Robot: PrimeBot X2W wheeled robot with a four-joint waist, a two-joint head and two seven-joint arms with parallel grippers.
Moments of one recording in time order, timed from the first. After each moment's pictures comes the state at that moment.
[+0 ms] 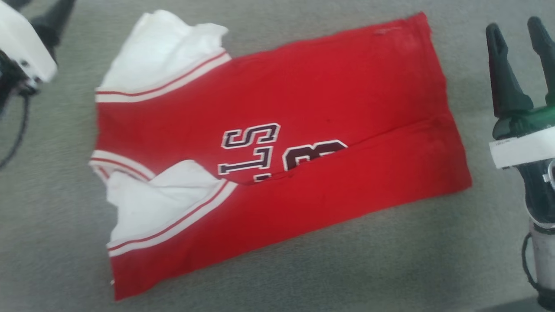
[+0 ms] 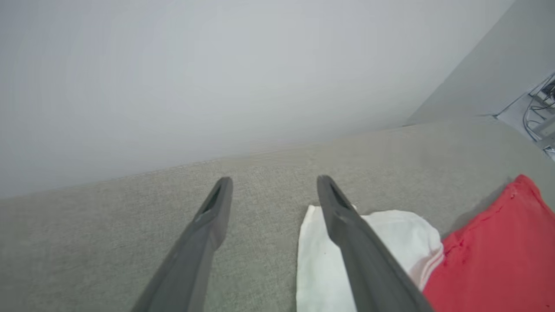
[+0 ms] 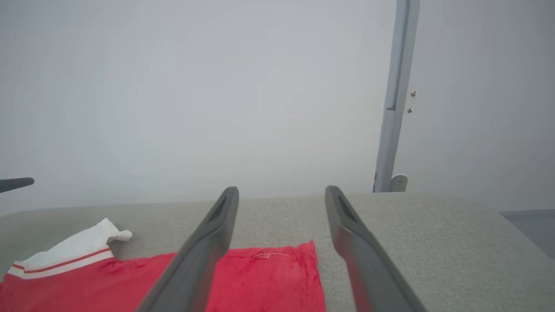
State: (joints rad) left arm -1.17 0.78 -0.79 0.57 -1.19 -0.04 0.13; right arm -0.46 -0.28 0.00 -0.10 0.52 0.13 0.02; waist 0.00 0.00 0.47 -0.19
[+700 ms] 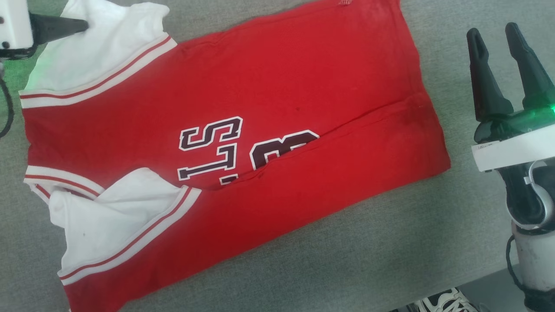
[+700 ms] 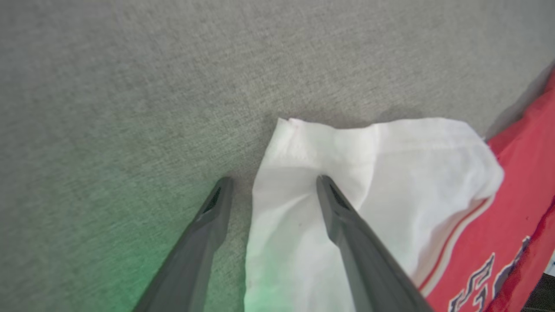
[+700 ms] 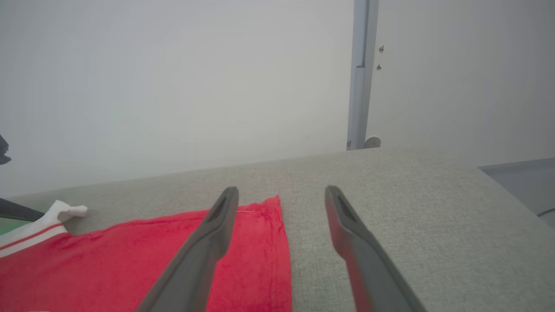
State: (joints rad) left arm -1.40 0.73 -0.90 0.76 -1.35 -0.12 0.85; right arm -0.46 -0.25 0.04 -0.06 0.56 0.13 -0.02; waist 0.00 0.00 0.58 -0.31
